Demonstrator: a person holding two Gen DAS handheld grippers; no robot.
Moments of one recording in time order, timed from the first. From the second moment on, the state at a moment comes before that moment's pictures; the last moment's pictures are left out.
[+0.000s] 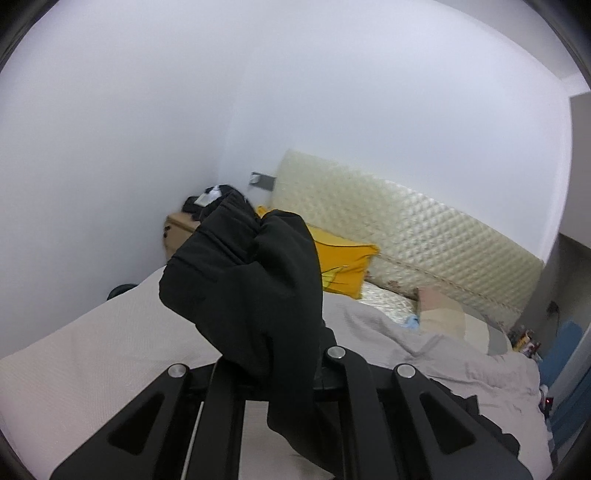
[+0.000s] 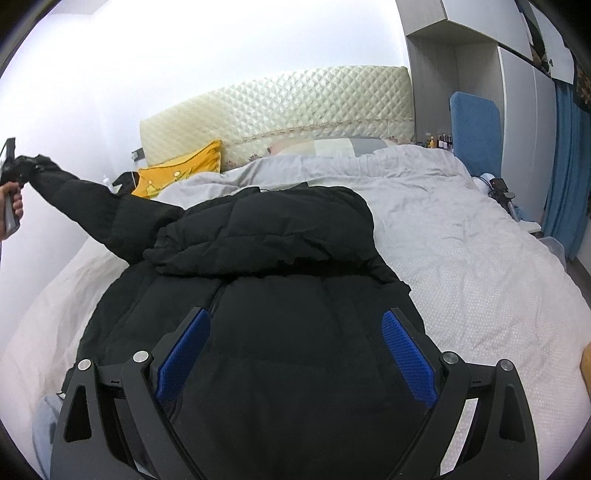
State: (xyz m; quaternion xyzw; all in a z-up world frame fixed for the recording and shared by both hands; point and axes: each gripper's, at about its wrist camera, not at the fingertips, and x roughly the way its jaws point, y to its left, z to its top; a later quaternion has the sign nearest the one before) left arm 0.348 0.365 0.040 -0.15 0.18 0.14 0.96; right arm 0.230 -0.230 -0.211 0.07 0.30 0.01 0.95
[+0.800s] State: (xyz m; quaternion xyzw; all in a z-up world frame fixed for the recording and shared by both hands) left arm 0.364 0.055 0.092 -0.06 0.18 -0.04 0.98; right arm 0.209 -0.268 -0.189 0.07 0.27 0.03 0.96
